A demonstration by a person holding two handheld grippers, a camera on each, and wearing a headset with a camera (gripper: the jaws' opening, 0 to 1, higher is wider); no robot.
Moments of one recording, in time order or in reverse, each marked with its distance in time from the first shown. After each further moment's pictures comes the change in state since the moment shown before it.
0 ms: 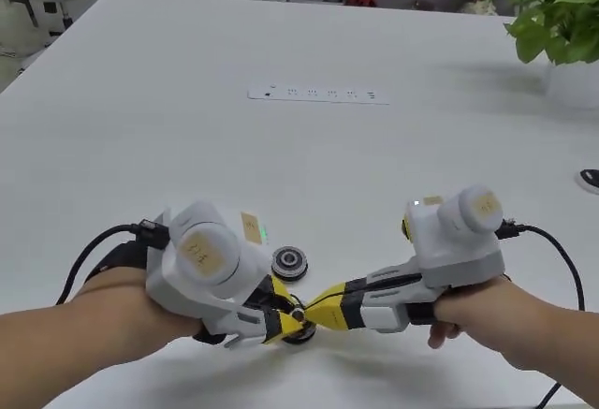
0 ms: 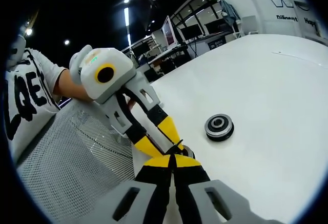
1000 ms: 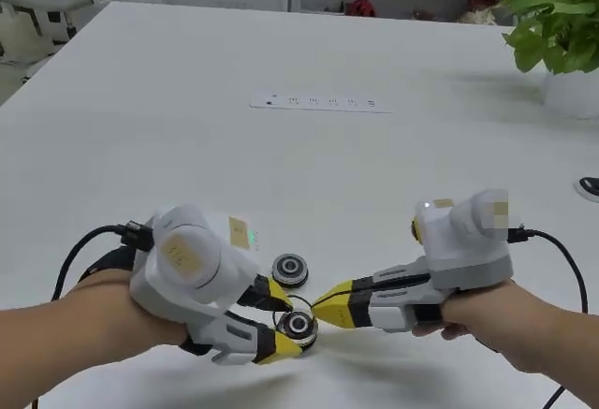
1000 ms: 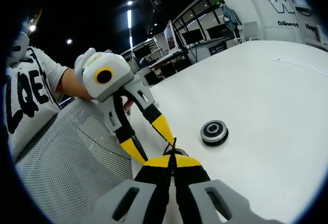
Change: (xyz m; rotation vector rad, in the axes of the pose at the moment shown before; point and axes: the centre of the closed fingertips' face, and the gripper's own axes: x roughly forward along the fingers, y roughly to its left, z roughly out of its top) left arm -0.014 -0.010 0.005 0.021 -0.039 -0.064; right arm -0.008 -0.004 0.009 -0.027 -0.039 -0.002
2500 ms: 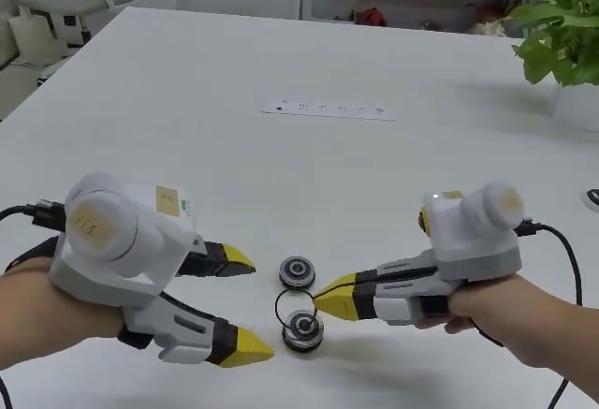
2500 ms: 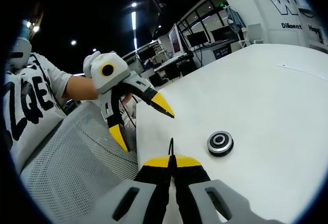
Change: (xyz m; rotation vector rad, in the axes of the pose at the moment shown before) left arm -0.056 0.008 -0.001 -0.097 -0.087 0.094; right arm -0.001 0.012 0.020 -0.014 -0.019 0.037
